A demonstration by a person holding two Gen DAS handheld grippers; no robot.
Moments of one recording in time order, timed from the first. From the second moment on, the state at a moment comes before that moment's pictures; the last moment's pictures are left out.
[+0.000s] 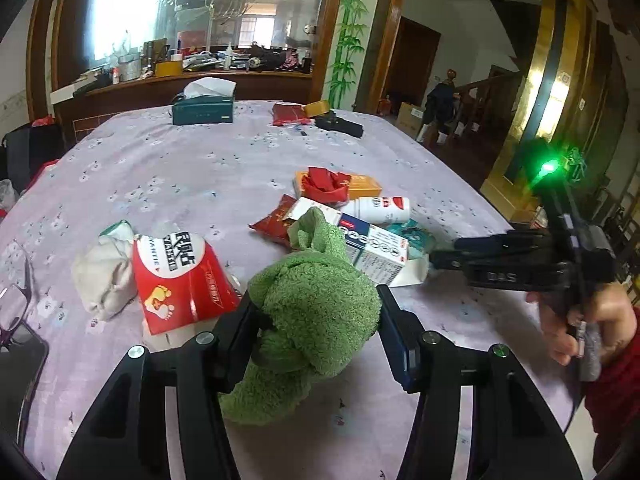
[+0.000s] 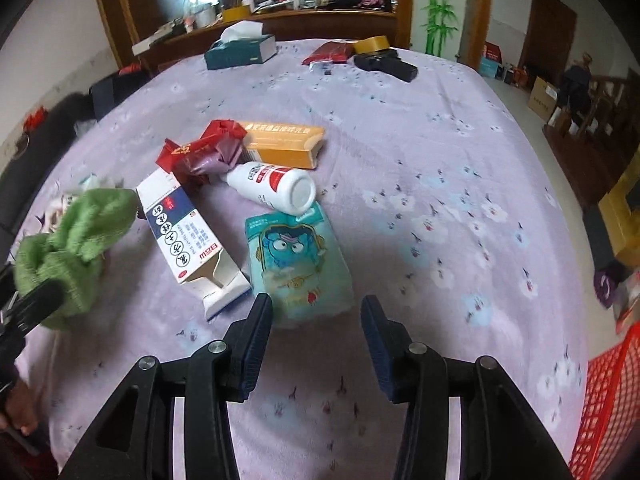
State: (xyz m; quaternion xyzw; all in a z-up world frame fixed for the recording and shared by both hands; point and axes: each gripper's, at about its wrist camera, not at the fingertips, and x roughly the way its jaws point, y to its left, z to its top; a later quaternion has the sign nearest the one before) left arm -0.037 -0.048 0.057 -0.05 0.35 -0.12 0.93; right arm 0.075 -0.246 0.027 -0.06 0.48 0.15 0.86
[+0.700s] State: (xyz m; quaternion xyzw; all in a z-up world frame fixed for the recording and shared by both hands) left arm -0.034 -0.047 0.052 -0.08 0.36 -0.15 0.92; right arm 0.096 -0.211 0.017 -0.07 0.48 0.16 0.86
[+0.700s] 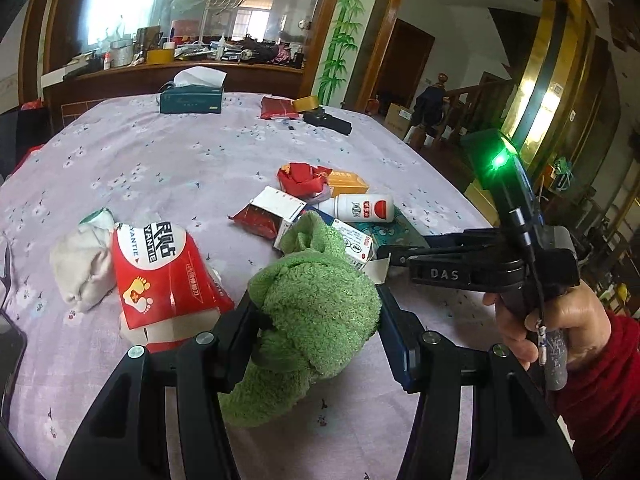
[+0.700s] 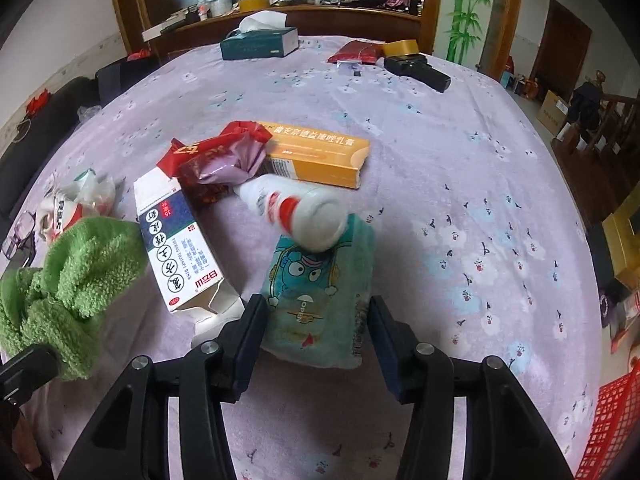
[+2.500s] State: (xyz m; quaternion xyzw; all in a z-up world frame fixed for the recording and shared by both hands) left arm -0.056 -0.118 0.083 -0.05 0.35 -0.21 0.91; right arm -0.056 -0.327 0.075 0.10 0.40 0.14 0.90
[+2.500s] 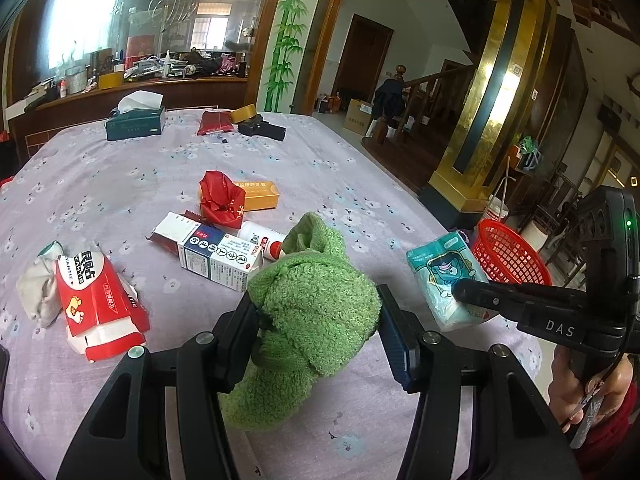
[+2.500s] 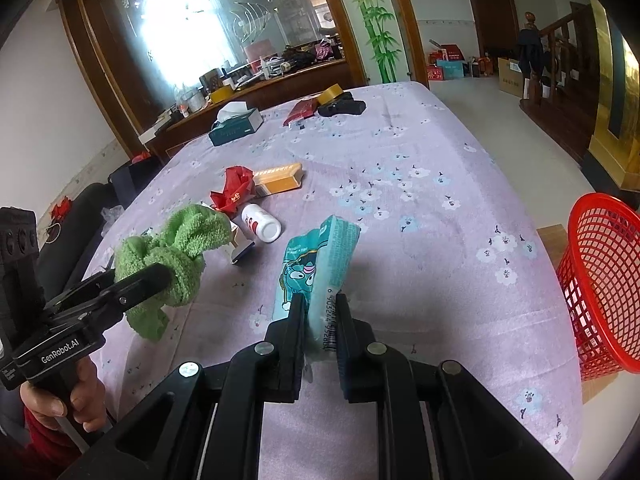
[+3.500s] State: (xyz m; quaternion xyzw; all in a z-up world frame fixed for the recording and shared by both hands) left arm -0.049 -0.181 0.101 -0.03 0.35 -0.26 0.90; right arm -0.071 -0.388 0.090 0.15 0.37 0.10 0.91
